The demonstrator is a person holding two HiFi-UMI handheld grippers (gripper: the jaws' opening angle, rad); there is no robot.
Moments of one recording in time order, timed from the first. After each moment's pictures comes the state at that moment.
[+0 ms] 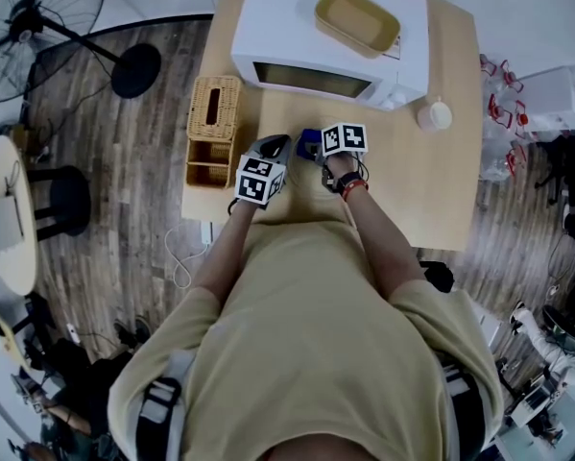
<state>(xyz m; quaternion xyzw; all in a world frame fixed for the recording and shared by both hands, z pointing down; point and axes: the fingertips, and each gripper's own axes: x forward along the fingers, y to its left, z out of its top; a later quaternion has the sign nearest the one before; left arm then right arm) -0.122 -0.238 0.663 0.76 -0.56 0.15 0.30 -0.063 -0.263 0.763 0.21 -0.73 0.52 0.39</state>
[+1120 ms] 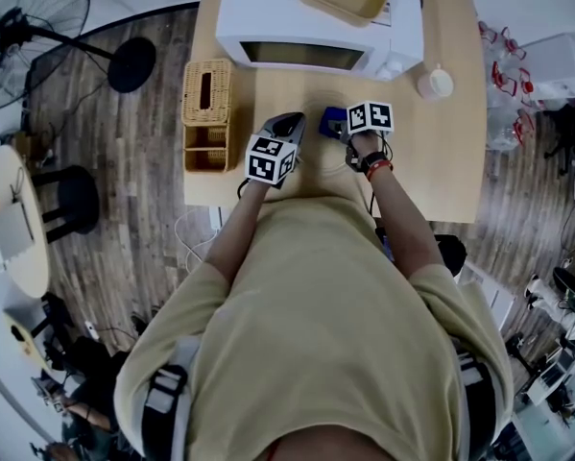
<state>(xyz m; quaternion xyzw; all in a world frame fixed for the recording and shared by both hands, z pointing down) -0.080 -0.252 0.659 0.78 -0.53 0.11 0.30 0.006 -0.283 0.762 0.25 -0.72 0.53 0.38</state>
